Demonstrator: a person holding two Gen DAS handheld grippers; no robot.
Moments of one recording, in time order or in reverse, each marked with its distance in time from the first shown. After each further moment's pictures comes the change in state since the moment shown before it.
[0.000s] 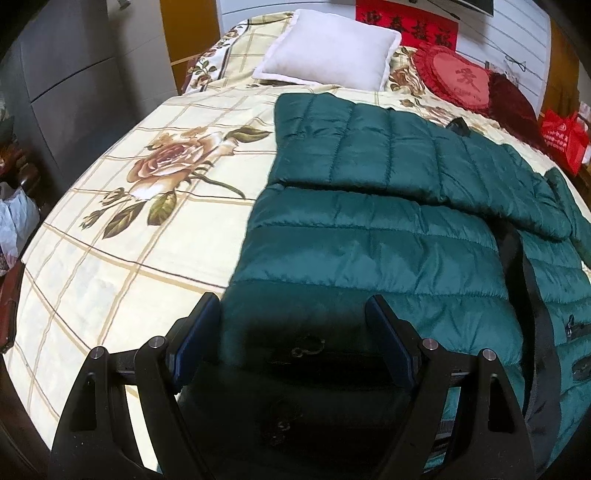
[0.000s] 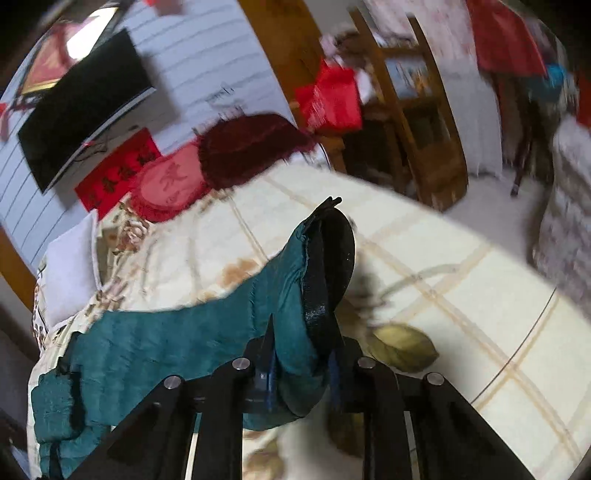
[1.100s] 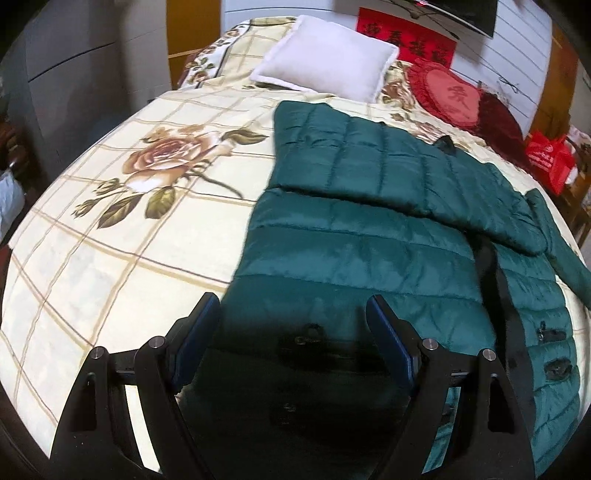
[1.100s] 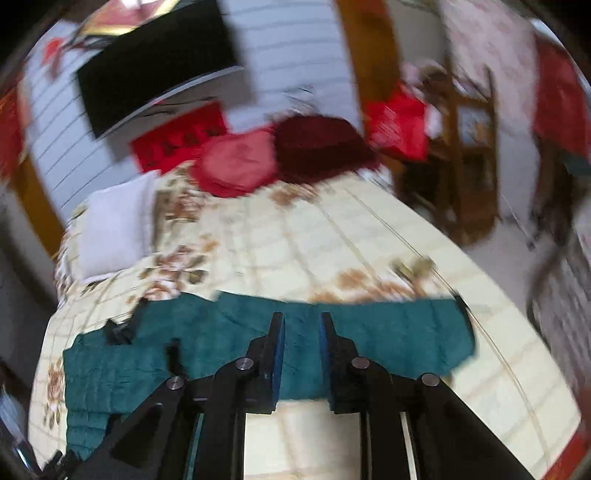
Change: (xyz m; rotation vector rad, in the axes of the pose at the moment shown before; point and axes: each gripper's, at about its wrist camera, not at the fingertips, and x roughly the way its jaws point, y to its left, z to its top) left arm -0.014 0.012 -0.001 -0.049 -0.005 -0.109; right arm -0.069 0.109 0.017 -0.060 0.151 -0.040
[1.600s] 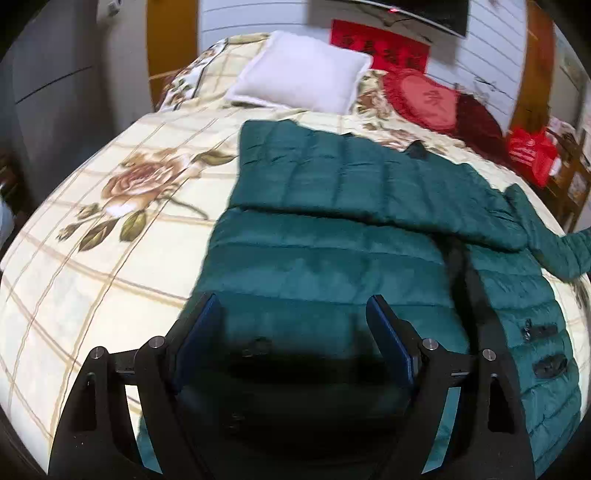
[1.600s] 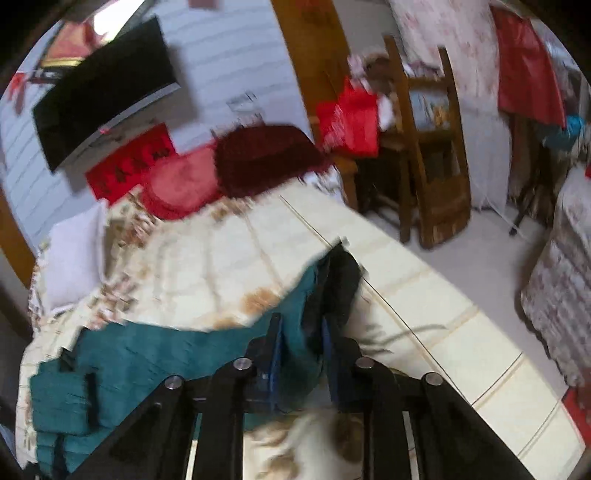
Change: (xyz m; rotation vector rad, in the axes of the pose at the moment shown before) left arm -0.003 -0.022 0.002 0.045 -0.060 -0.021; right arm 0.029 -0.065 0.033 -0.019 -0.160 0.035
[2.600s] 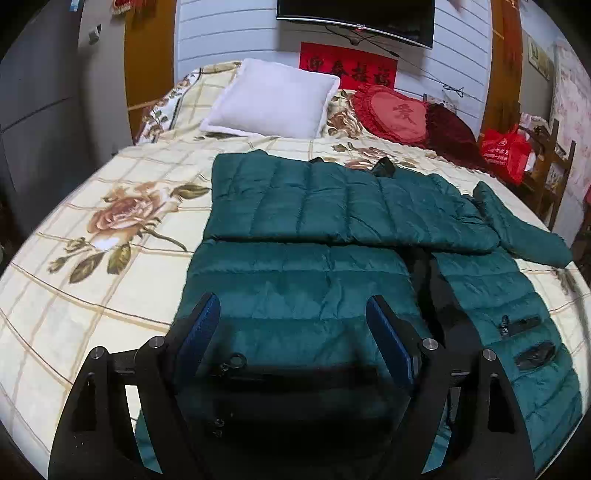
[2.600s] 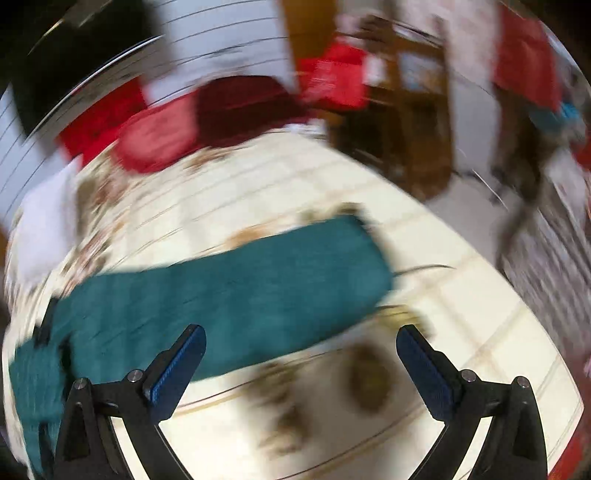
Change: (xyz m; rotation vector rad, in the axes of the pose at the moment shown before) left arm -0.021 -0.020 0.000 0.085 -0.112 -0.084; right arm 0.062 -0.047 -0.036 0.098 0.219 -0.187
